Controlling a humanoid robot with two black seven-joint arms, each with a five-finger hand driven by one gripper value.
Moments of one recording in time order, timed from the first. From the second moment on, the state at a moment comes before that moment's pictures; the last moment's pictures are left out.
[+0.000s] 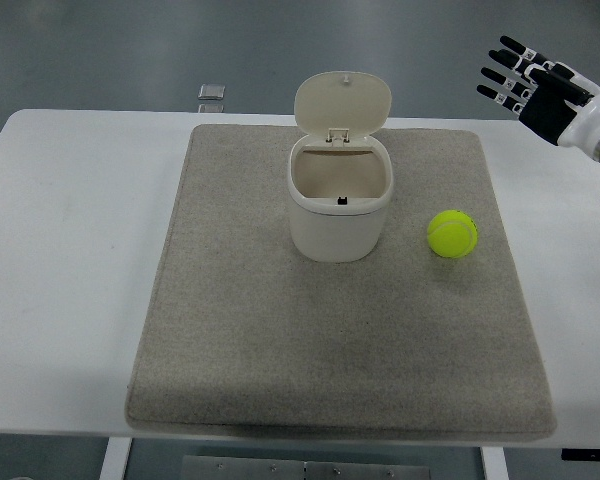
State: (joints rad) left arm 0.06 0.00 -0.04 -0.12 0.00 -0.12 -0.03; right arm 1.02 -0.54 0.38 0.83 0.25 0.27 0.06
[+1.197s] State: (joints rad) left arm 0.05 0.00 -0.04 -0.12 0.00 -0.12 -0.03; right arm 1.02 -0.53 0.38 0.82 0.23 0.26 0.08
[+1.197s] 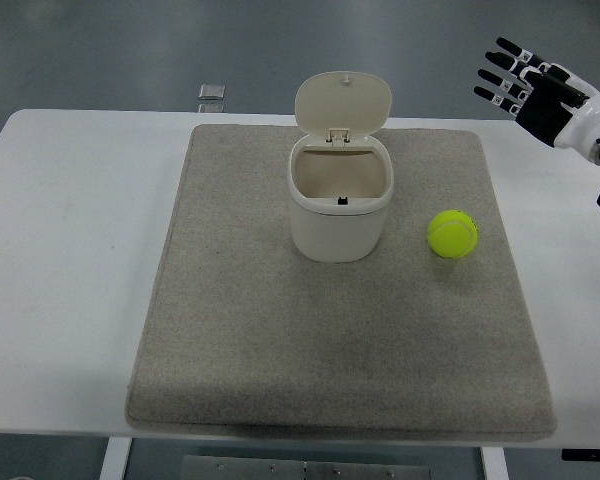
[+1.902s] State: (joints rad) left arm 0.05 0.00 -0.04 -0.12 0.00 -0.12 -0.03; right arm 1.04 -0.58 0.36 0.85 0.05 0.26 0.10
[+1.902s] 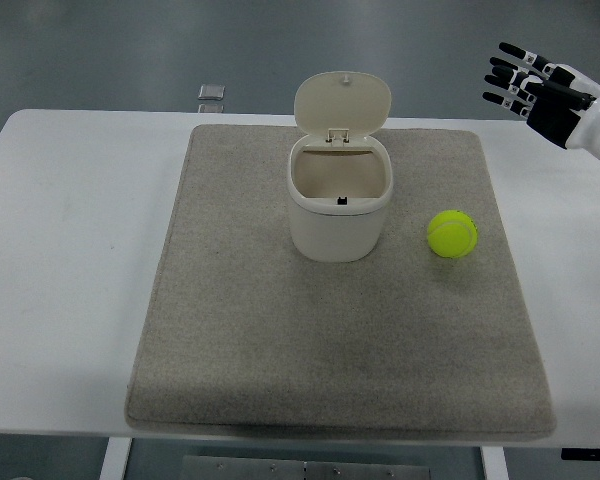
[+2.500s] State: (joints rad) left arm 0.05 0.00 -0.04 -0.12 0.00 -0.12 -0.03; right arm 1.07 -0.65 0.35 0.90 -0.41 0.36 0.17
